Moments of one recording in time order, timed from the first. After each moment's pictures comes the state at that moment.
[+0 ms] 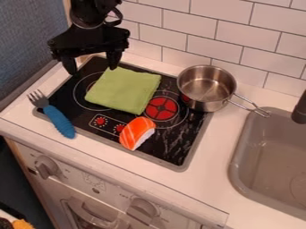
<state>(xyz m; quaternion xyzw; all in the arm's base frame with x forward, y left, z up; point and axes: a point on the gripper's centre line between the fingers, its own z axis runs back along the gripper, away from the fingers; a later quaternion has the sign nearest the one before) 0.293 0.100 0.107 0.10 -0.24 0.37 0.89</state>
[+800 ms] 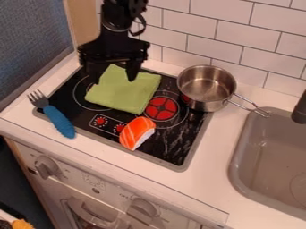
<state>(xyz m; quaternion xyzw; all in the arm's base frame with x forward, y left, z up) 0.325 0.090 0.066 0.10 -0.12 0.37 0.91</state>
